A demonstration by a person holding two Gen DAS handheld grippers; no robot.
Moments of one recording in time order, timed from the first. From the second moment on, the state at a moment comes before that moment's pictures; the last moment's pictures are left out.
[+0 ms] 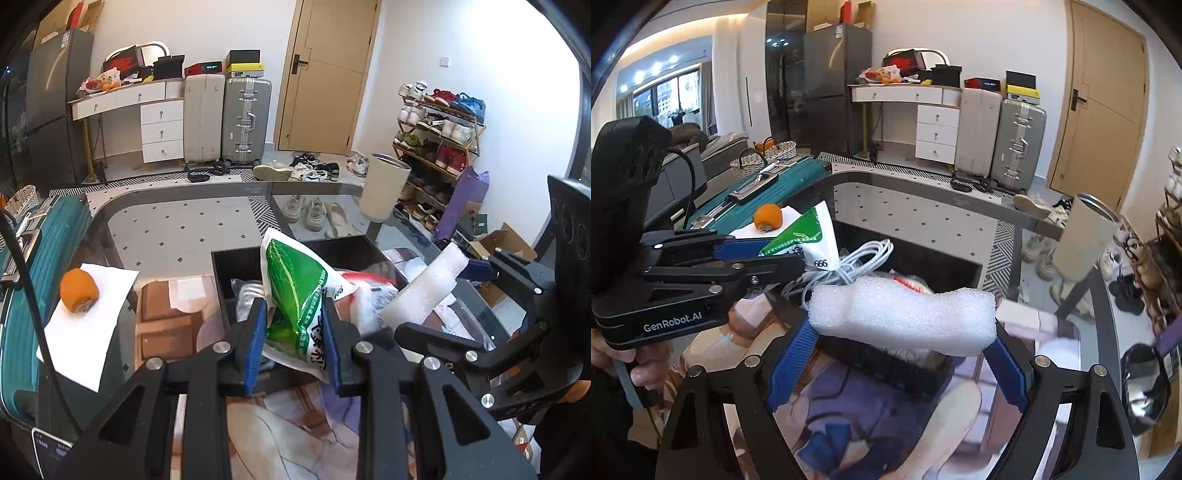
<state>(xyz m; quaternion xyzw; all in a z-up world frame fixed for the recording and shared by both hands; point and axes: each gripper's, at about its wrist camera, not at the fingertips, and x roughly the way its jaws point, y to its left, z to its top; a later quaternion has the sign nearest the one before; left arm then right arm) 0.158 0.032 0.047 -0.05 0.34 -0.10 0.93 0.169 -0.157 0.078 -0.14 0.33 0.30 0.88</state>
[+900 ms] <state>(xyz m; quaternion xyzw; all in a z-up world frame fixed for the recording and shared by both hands) 0.188 0.036 0.030 -0.05 0.36 -0.09 0.93 0.203 -0.143 0.063 -0.16 0.33 0.33 0.87</state>
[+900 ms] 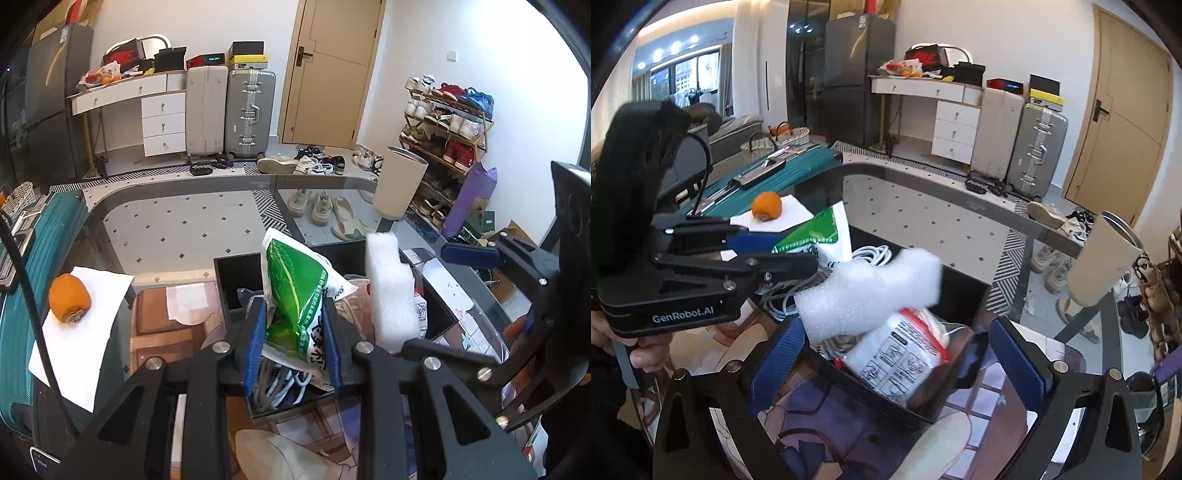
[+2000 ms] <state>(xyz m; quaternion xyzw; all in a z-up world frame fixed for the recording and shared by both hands) 0.178 0.027 0.036 -0.05 0.35 -0.10 0.93 0.199 -0.185 0.086 -0.09 0.31 0.31 0.90</state>
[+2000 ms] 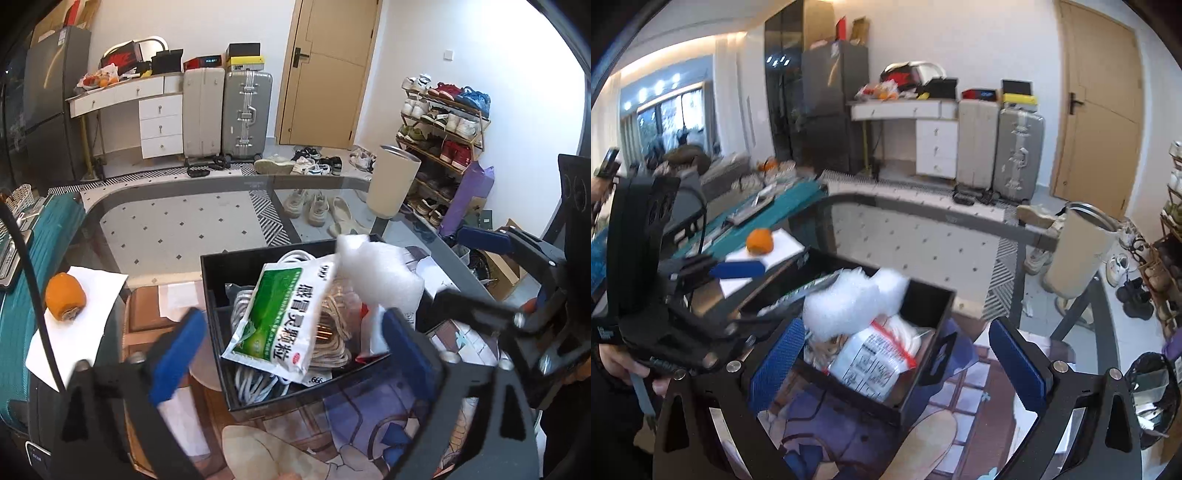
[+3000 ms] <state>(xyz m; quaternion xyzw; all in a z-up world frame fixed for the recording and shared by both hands) 0.130 0.038 0.031 -0.01 0.32 -0.04 0.95 0.173 -0.177 0.070 -0.09 0.31 0.29 0.90</state>
